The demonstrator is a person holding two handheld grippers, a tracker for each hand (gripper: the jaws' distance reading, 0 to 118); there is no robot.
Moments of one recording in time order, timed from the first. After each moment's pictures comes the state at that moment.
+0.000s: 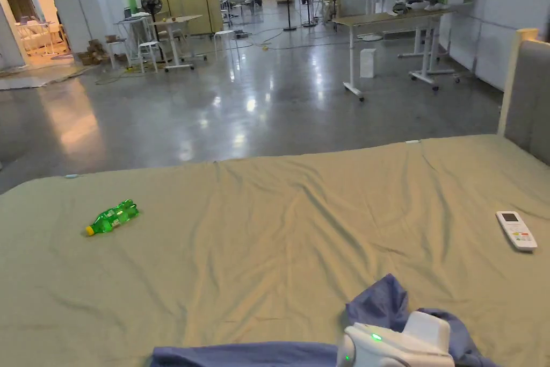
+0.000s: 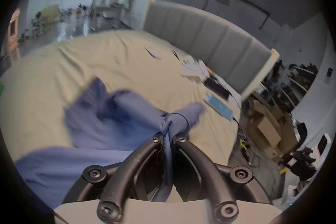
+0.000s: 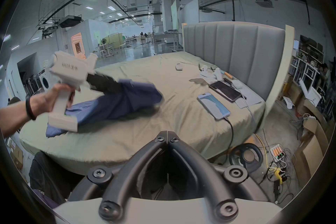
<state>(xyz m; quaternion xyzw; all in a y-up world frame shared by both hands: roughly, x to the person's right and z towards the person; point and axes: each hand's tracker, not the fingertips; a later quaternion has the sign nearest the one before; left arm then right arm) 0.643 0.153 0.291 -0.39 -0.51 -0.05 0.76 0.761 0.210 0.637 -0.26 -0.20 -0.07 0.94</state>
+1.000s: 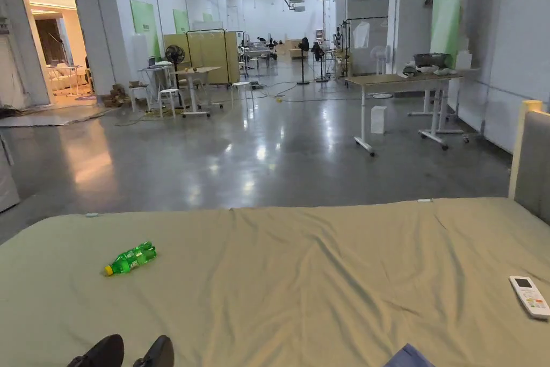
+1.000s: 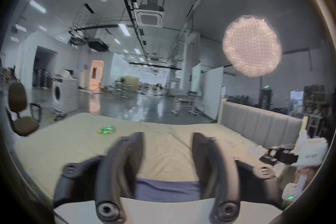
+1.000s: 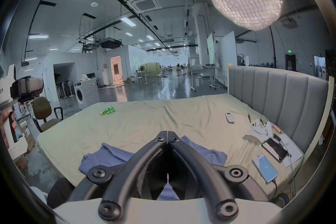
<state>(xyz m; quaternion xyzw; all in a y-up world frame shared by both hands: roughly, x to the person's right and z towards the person) 0.282 0.358 0.450 -0.02 -0.13 0.03 0.99 0.684 0.305 0.512 -0.09 -0.03 -0.03 0.99</state>
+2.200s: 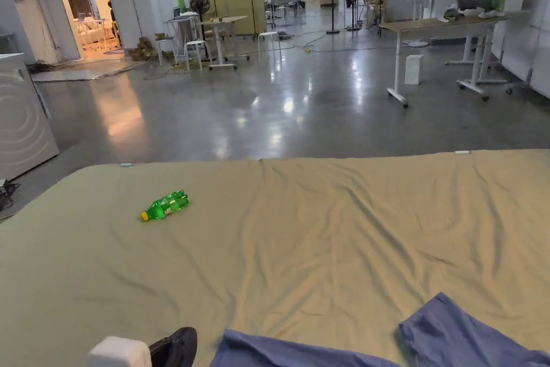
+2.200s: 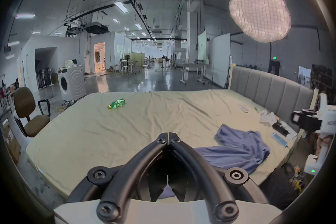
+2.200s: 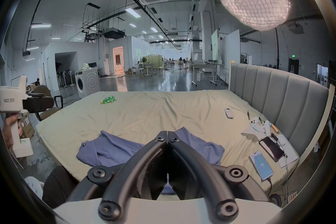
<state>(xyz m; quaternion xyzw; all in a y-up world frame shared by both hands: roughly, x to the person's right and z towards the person) 0.282 0.298 0.396 -0.16 -0.13 -0.04 0.98 0.683 0.290 0.514 -0.14 -0.03 -0.01 0.99</state>
